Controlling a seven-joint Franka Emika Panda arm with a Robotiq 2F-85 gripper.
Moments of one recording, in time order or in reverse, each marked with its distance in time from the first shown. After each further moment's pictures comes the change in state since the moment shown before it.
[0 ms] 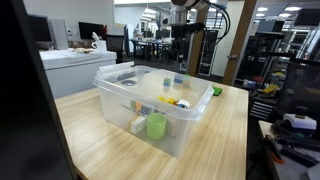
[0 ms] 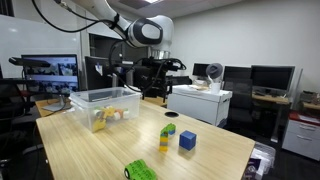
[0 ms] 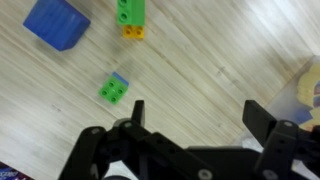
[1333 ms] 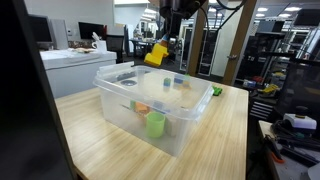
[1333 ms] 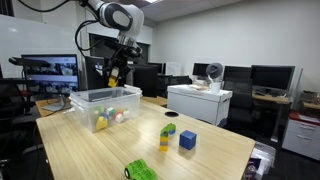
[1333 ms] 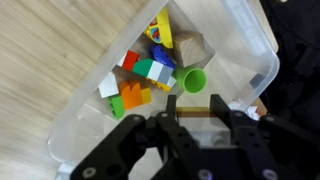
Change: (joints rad) arm 0.098 -0.254 0.180 -0.156 0.215 -0.232 0.139
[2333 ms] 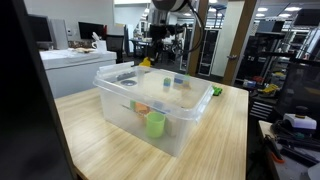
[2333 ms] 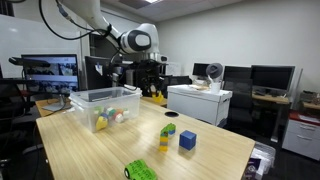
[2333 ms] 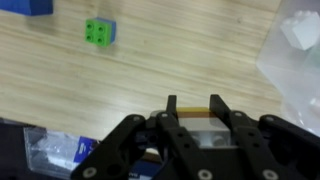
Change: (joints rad) arm -0.015 0.284 -0.079 0.168 -0.315 0.489 0.591
